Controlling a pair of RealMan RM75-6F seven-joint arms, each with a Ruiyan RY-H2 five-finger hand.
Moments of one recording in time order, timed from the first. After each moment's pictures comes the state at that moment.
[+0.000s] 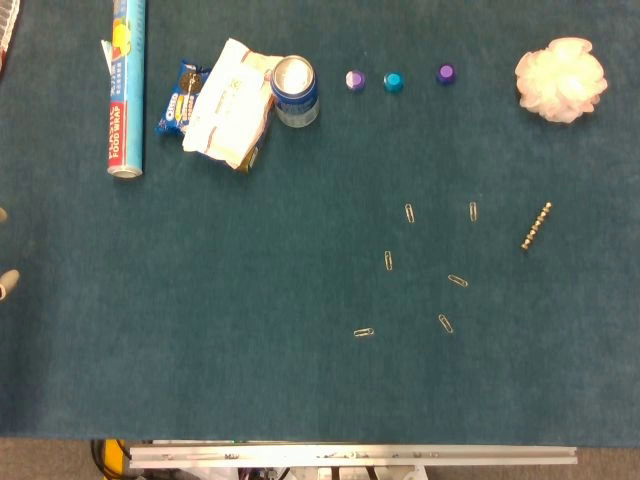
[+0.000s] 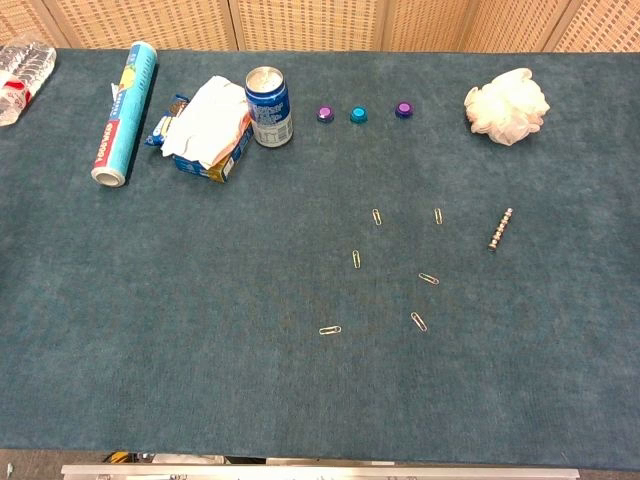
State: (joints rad) left arm -0.12 -1.12 -0.04 -1.63 1.45 1.42 0.19; right arm 0.12 -1.12 0.01 -1.50 -1.62 1.50 0.02
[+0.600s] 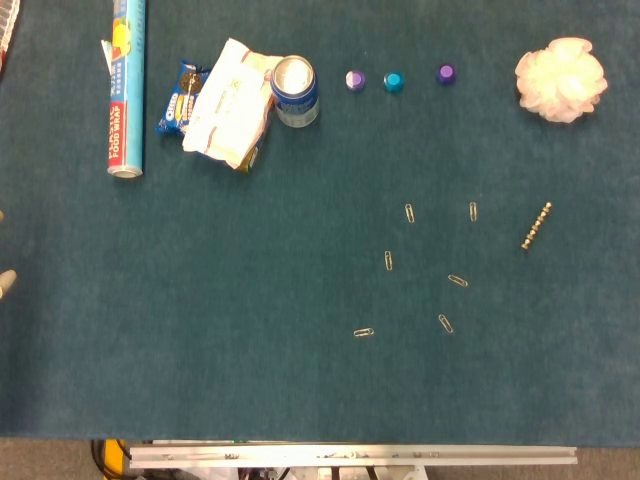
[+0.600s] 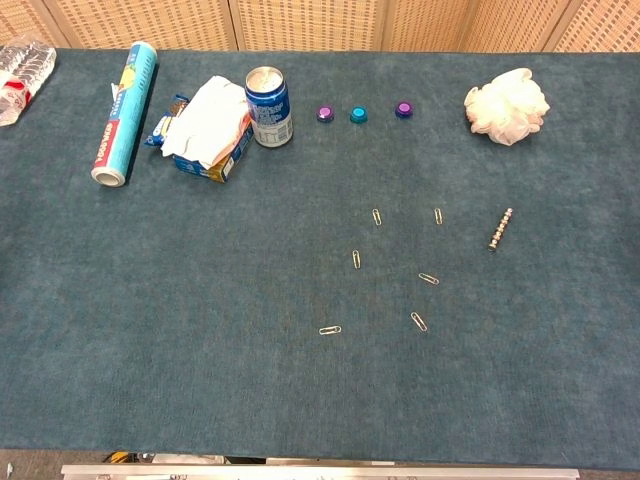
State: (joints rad) left arm -0.11 -1.11 -0.04 -1.63 1.45 1.43 0.17; right arm 0.14 -1.15 0.02 -1.47 -1.64 1.49 0.01
